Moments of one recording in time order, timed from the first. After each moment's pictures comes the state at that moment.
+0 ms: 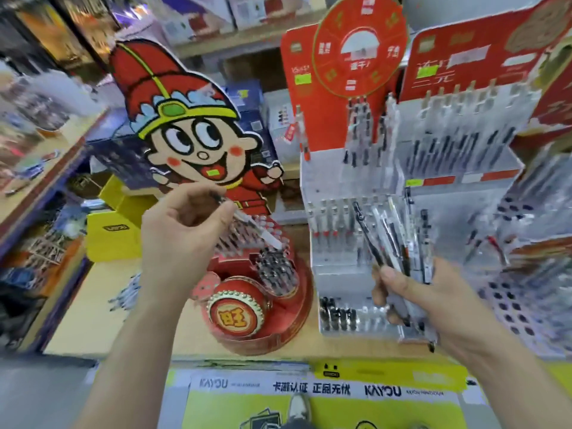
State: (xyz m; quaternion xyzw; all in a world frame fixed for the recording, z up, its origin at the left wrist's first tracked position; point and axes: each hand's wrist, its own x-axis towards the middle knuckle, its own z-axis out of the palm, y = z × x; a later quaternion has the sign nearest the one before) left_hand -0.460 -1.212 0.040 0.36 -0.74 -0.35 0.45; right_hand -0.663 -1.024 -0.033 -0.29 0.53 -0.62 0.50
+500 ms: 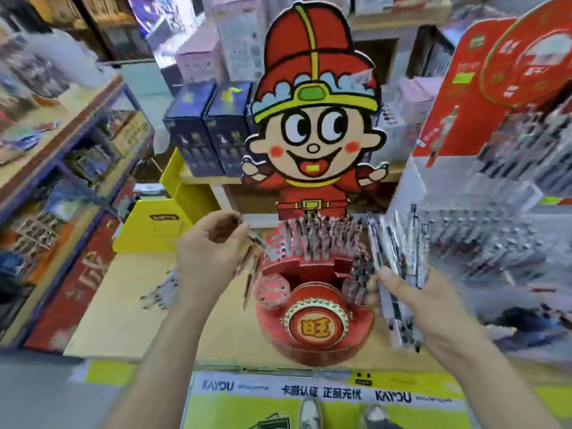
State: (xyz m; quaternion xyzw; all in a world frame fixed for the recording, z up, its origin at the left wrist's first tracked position) left_hand -0.328 -1.344 -0.034 0.43 -0.71 -0.35 0.44; right_hand -0.523 -1.150 -0.039 -0.21 0.62 -0.62 0.44
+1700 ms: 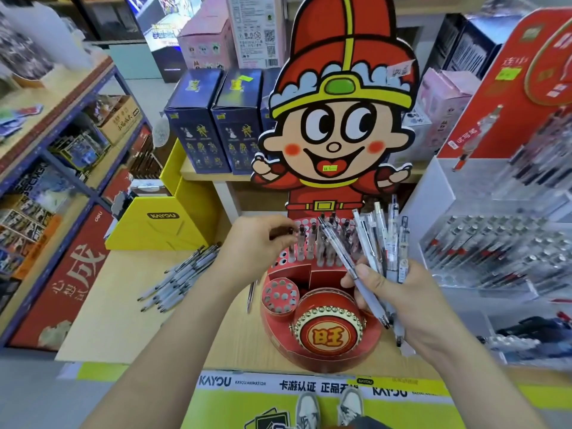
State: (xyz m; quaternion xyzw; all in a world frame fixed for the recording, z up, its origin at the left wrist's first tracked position) left_hand -0.359 -1.377 -0.044 0.37 -0.87 -0.28 0.17; right_hand -0.498 -1.196 -0.029 -0.24 0.61 -0.59 0.47
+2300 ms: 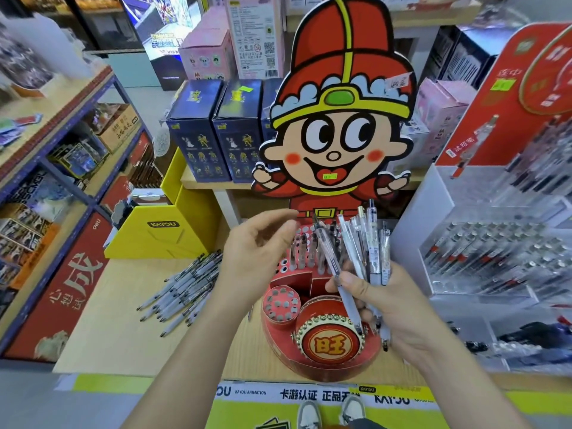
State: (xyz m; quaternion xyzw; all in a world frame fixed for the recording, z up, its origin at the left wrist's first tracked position) left_hand -0.353 -1.350 -0.018 0.38 -0.71 -0.51 0.30; right_hand -0.488 -1.211 -0.028 -0.22 0.58 -0.59 0.52
